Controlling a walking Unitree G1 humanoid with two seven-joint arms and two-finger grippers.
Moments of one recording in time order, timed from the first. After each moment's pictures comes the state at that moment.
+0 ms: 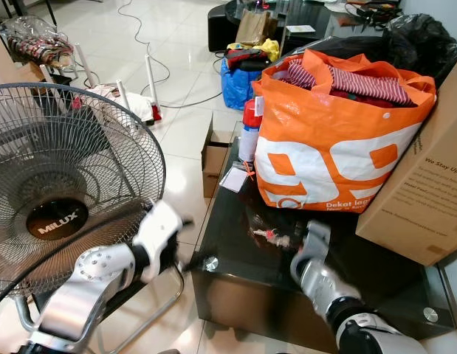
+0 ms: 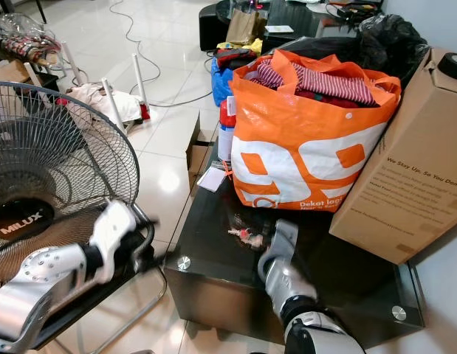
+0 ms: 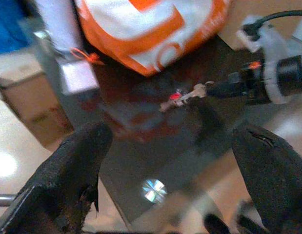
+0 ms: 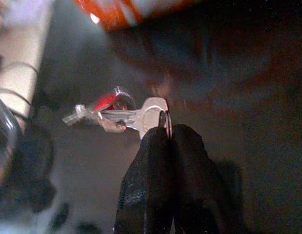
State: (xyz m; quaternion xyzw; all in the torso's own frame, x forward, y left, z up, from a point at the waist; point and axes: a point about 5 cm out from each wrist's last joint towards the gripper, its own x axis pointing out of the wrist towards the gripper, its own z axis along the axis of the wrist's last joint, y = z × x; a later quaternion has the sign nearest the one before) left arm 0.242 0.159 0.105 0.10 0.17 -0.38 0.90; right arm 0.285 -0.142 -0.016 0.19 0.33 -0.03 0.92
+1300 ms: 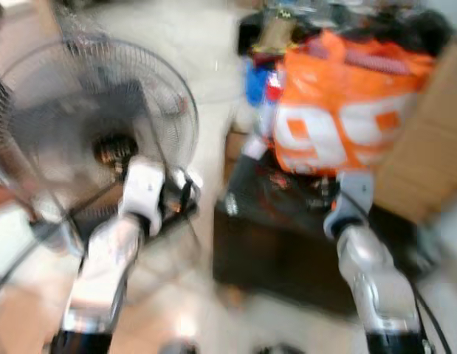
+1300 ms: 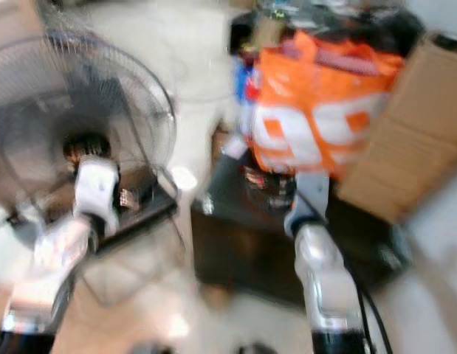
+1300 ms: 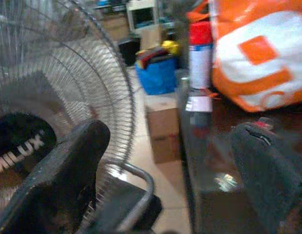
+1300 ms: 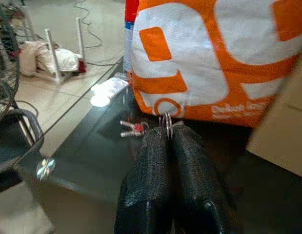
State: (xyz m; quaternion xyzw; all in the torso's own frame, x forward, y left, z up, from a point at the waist) left arm 0.278 0.164 0.133 0.11 0.03 -0.12 0.99; right arm 0.278 -0.162 0.104 0.00 0.11 0.00 0.99
